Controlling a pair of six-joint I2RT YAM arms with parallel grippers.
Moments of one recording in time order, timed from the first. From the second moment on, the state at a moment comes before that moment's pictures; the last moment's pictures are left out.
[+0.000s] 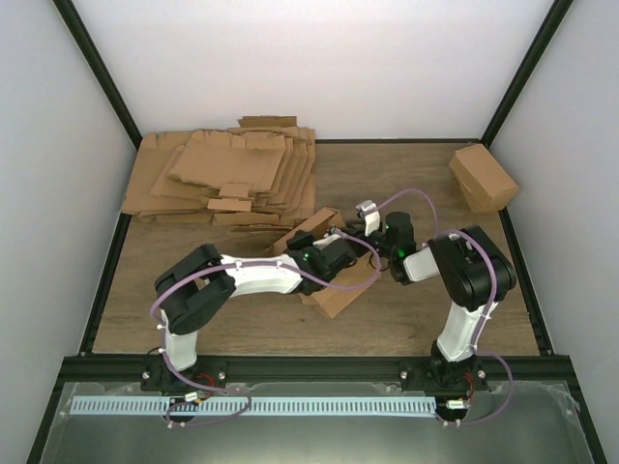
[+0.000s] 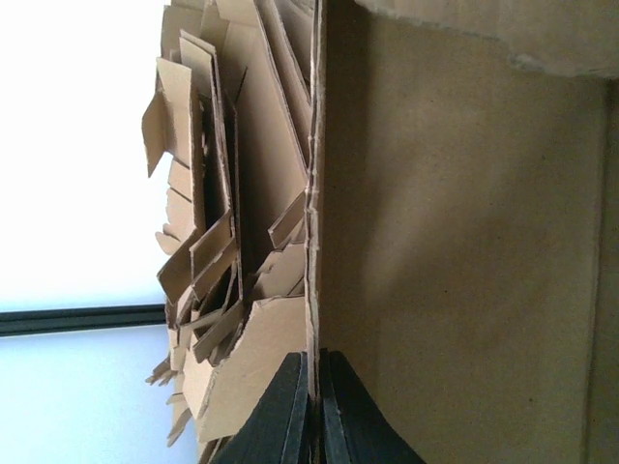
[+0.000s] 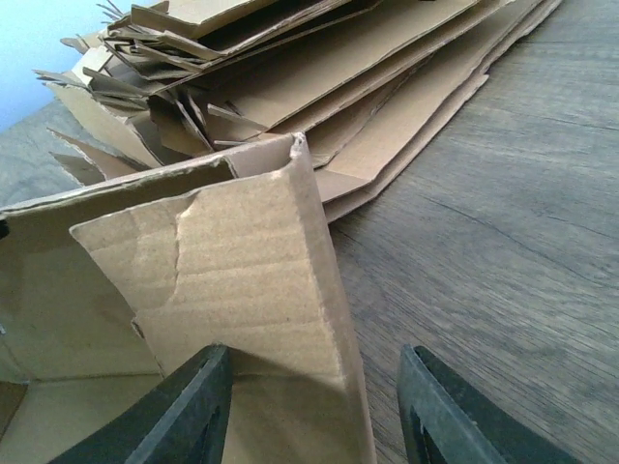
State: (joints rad) left arm -1.03 1.90 1.14 -0.25 -1.05 0.34; right arm 0.35 1.81 0.57 0.86 -0.50 0.10
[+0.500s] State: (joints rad) left arm -1.12 1.94 1.14 -0.20 -1.20 0.39; right arm 0.36 1.81 0.45 1.03 -0.46 0.15
